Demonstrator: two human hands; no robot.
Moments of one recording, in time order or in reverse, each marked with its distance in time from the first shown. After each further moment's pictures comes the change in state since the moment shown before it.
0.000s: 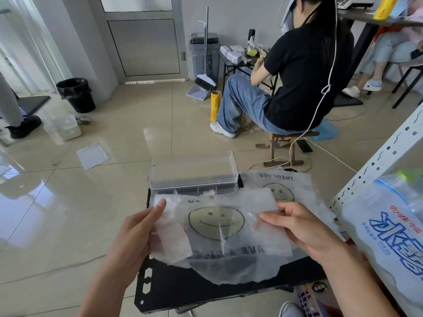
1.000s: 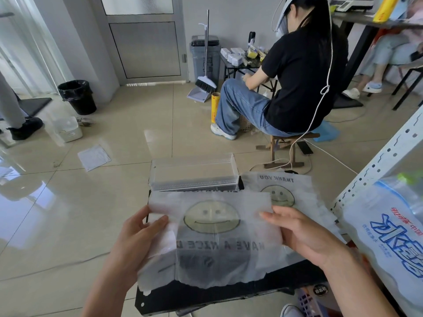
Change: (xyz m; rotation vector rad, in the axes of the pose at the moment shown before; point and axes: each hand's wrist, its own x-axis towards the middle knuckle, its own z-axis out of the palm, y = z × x) left_hand 0.011 -0.016 -0.015 0.135 0.041 0.046; right_hand -0.001 0.001 0.001 0.090 -0.112 0.077
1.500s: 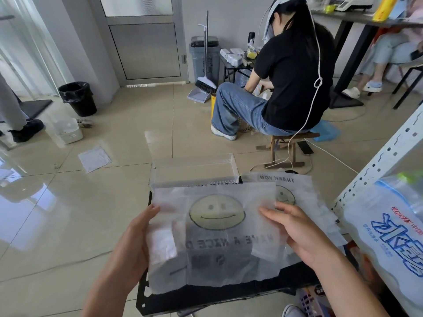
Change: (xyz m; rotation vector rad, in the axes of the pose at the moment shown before) left_hand -0.017 0.025 0.020 -0.273 -0.071 -0.128; right_hand 0.009 0.002 0.014 0.065 0.302 -0.048
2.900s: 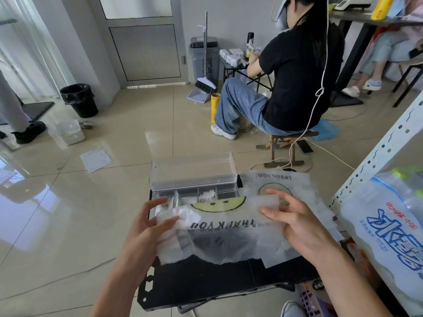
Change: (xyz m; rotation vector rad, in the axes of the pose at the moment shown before) left_hand -0.001 -0.010 0.002 0.108 0.049 0.137; right_hand -0.009 0.000 -0.015 0.147 -0.082 -0.113
